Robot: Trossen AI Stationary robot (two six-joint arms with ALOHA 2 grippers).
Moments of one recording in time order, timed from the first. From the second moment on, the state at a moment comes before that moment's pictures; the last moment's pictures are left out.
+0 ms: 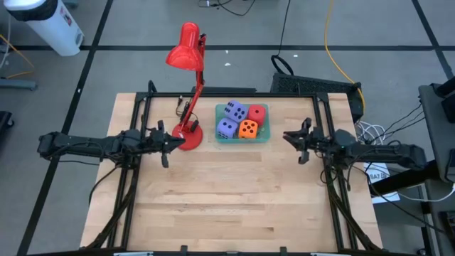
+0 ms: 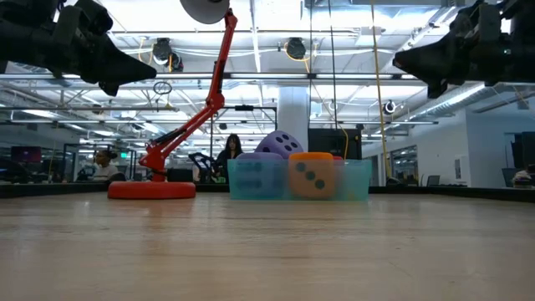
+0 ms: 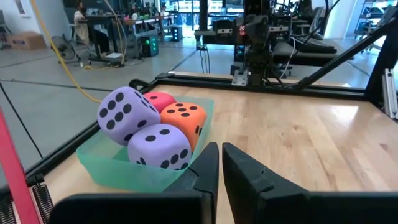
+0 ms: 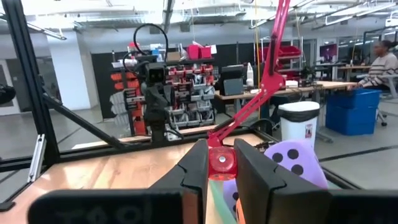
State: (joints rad) left arm 0.01 0.45 0.18 0.18 -0.18 -0.03; right arm -0.14 0.31 0.05 0.44 0.07 0.08
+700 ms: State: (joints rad) left arm 0.01 0.45 0.18 0.15 -0.18 -0.03; right arm -0.14 0.26 0.05 0.41 0.05 0.07
